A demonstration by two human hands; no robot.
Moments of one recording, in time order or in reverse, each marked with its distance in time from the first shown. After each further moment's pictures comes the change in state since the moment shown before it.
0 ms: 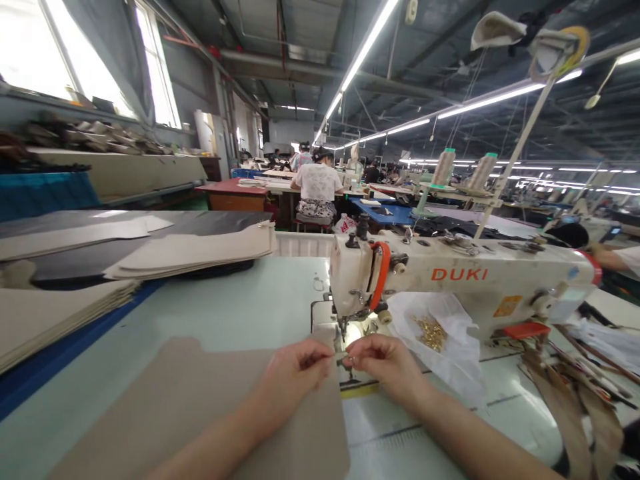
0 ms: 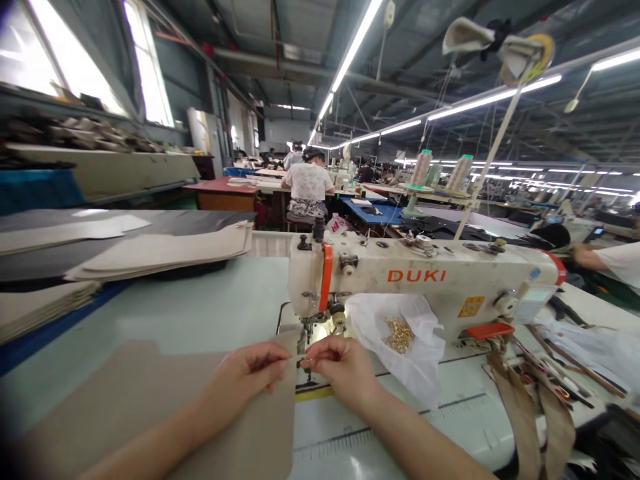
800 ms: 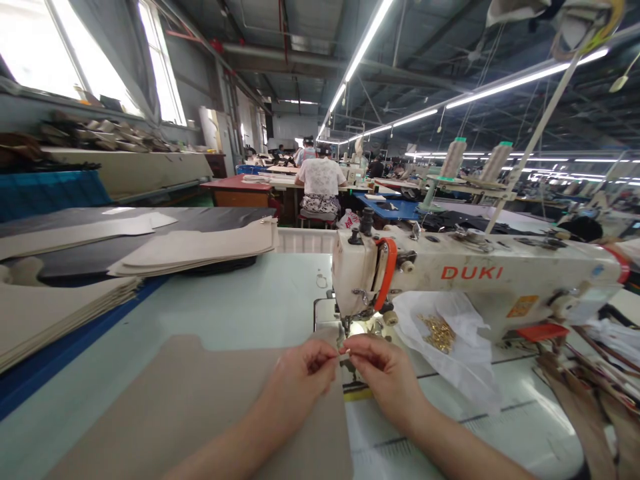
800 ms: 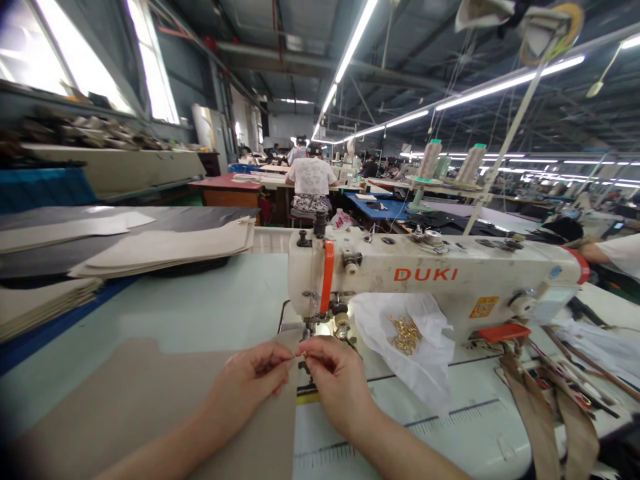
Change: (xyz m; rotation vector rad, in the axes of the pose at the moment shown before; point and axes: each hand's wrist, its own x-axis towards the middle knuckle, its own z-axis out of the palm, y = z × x) left_hand -0.002 0.009 0.010 0.064 0.100 -0.032; right_hand -0.006 0.014 0.015 -0.144 0.105 -0.278
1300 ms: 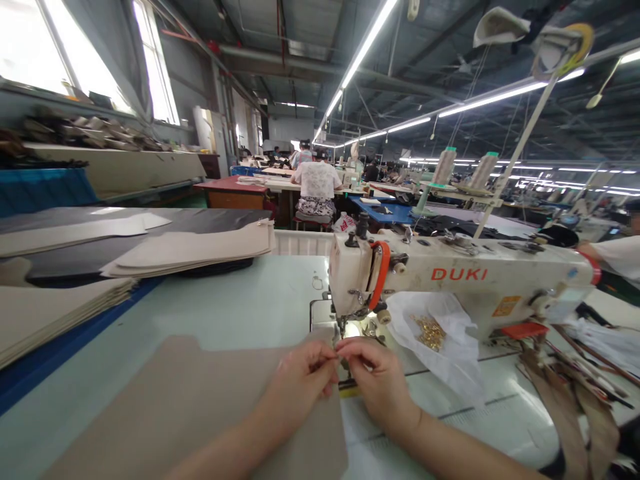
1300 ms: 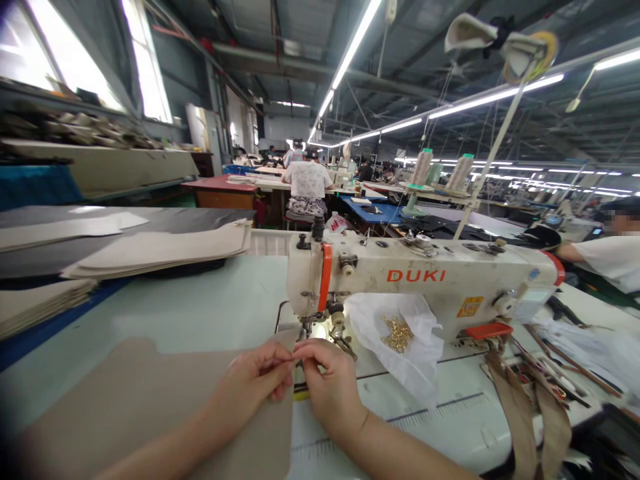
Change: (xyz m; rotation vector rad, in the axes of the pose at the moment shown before) left_hand -0.002 0.001 0.009 -0.199 -0.064 -0.040; right_hand -0.003 -0.007 0.007 -0.245 0.087 -0.288
